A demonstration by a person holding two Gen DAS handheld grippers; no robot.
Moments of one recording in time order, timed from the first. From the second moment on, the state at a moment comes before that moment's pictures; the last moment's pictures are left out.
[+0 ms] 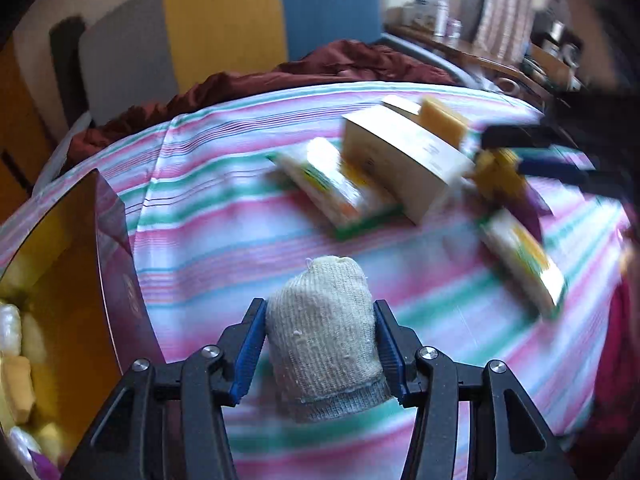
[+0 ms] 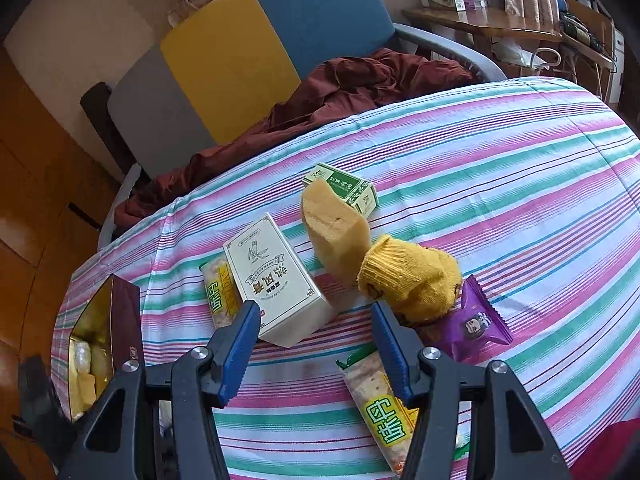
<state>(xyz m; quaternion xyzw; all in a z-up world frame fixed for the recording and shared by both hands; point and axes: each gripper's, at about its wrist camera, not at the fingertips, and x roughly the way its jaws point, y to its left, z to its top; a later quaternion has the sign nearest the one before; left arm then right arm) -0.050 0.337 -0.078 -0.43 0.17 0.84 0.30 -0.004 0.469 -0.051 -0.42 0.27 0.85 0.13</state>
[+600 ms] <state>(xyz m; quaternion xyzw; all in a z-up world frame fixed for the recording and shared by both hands) -0.021 0.331 -0.100 -0.38 0.17 0.84 0.34 -0.074 0.426 -0.060 -0.52 0.10 0.84 0.10</state>
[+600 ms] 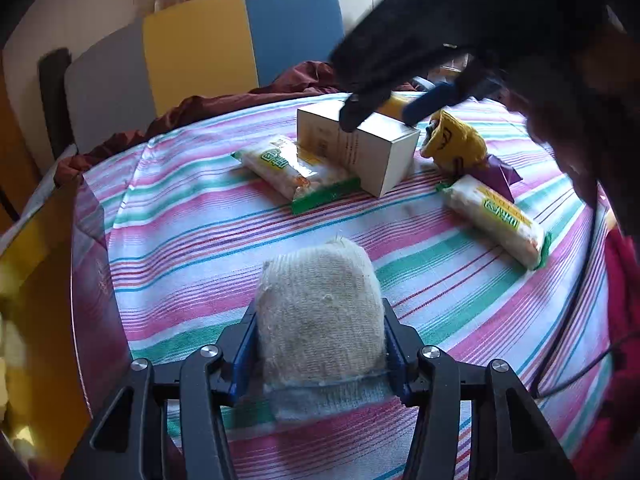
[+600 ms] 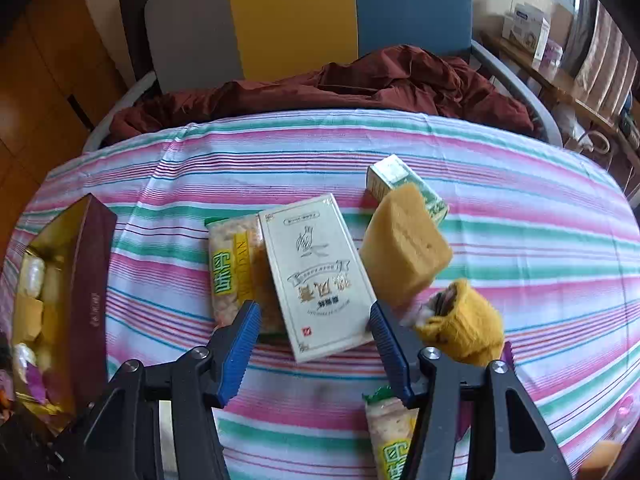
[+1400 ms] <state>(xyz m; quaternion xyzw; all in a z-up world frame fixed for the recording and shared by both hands) -0.018 0.328 -0.100 -0.37 0.16 0.85 0.34 -0.108 0.449 -0.079 -0.56 0.12 0.82 0.09</state>
